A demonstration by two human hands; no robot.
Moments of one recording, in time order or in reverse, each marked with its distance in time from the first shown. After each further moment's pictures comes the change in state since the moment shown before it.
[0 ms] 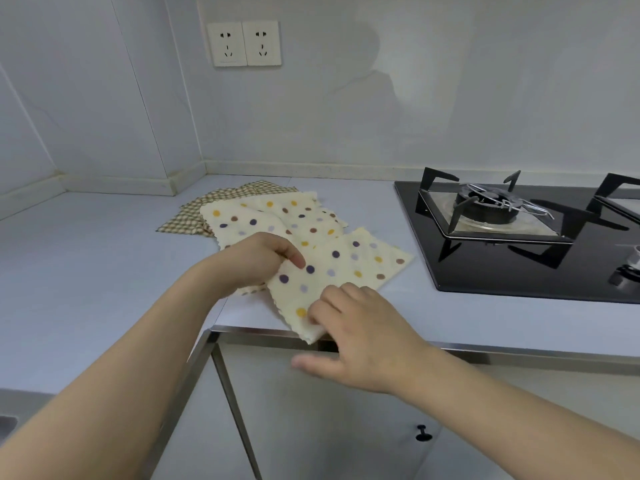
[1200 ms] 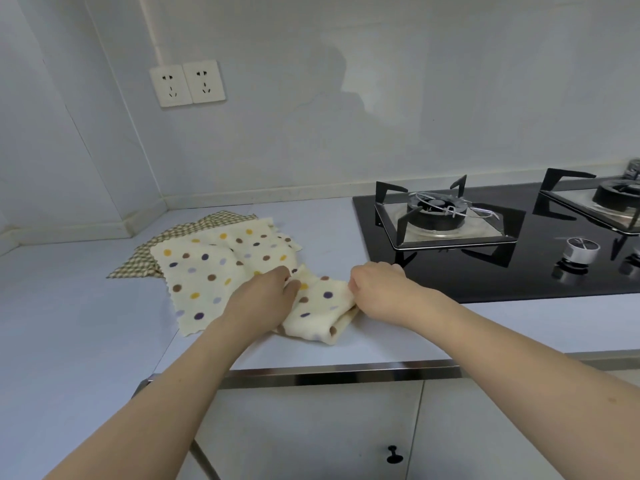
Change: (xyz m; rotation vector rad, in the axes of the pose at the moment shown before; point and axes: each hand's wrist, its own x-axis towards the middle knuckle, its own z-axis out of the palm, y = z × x) left_hand 0.051 0.028 0.083 0.458 0.298 0.173; right_hand 0.010 0.121 -0.032 0.011 -0.424 0.539
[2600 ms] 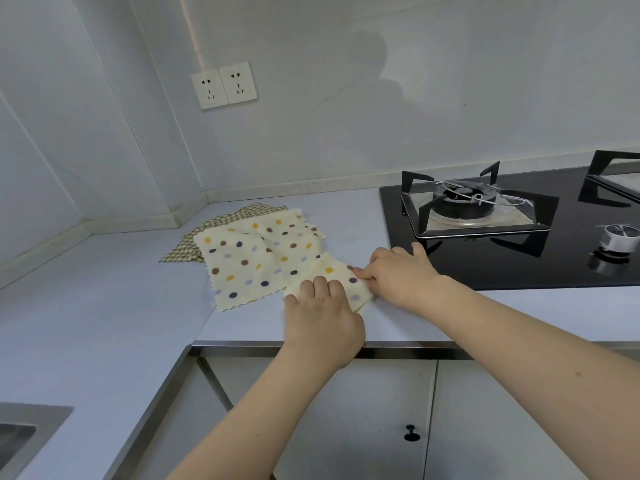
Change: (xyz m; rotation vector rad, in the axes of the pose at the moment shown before) left_hand -0.076 0.071 0.027 0.475 0.286 0.099; right_hand 0.003 0.012 0.010 -0.163 -0.003 -0.129
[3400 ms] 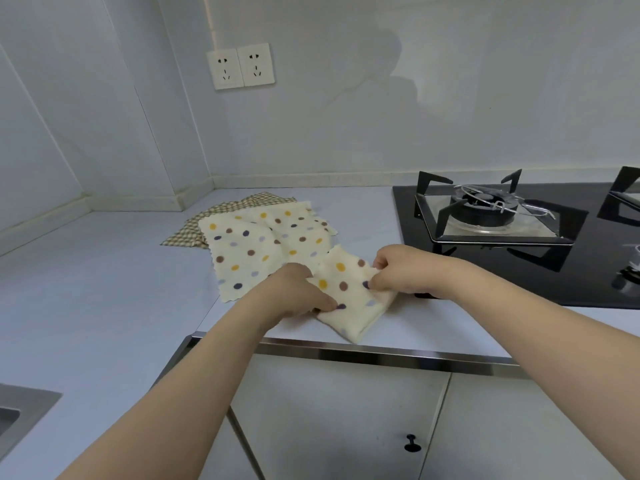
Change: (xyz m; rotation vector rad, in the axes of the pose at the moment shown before) left_hand 0.040 -0.071 -0.023 -0.863 -0.672 -0.523; right_hand 0.006 -0.009 -0.026 0.595 -0.168 0.129
